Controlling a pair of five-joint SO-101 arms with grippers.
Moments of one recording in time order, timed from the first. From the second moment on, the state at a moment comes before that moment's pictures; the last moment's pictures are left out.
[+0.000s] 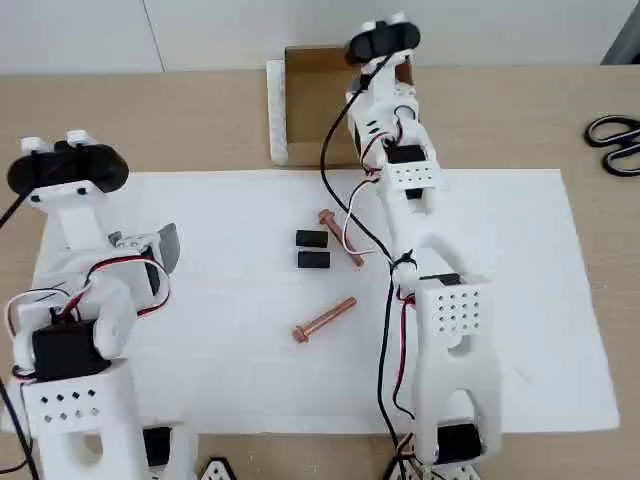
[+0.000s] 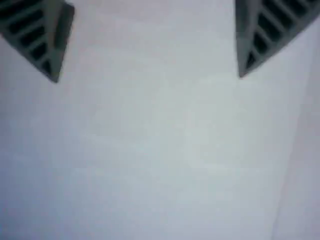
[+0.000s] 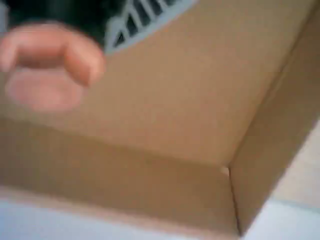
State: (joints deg) left arm -13.0 -53.3 36.3 74.6 6.7; right arm -10.8 52.9 -36.7 12.3 2.1
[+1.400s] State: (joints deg) left arm -19.3 -53.3 36.3 74.6 9.8; right arm -19.7 47.6 -93.5 95.6 2.4
